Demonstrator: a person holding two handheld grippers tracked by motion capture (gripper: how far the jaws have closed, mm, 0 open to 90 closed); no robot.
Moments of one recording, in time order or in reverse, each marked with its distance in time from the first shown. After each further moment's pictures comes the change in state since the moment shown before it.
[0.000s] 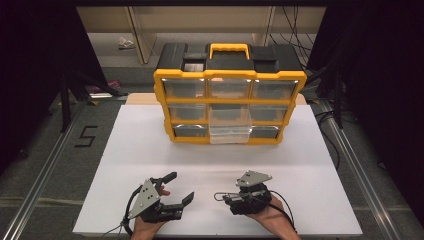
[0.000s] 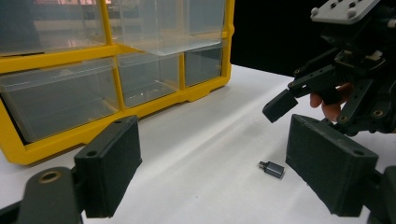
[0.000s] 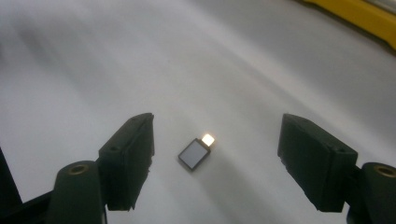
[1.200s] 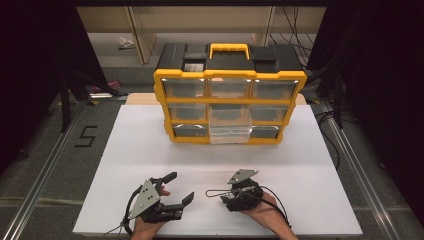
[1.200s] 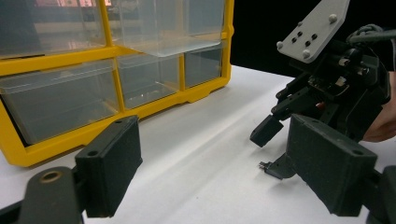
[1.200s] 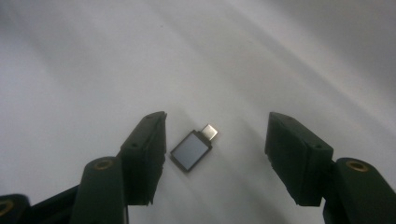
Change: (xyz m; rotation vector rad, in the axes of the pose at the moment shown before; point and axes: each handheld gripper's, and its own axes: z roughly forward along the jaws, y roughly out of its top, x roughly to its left) left arm -0.001 0.000 0.000 -0.005 0.001 0.007; right arm -0.003 0.004 0.029 0.137 0.009 -0.019
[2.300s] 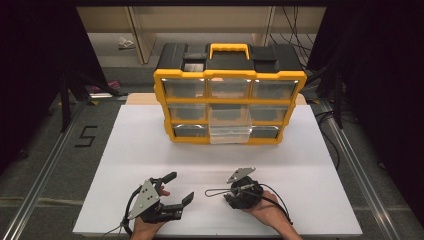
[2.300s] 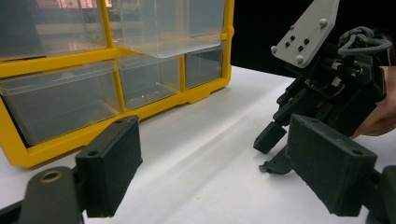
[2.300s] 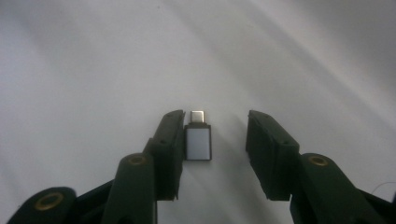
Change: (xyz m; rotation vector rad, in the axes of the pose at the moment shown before) left arm 0.000 0.000 -0.001 -0.003 0.002 0.001; right arm -0.004 0.004 0.000 0.070 0.007 -0.026
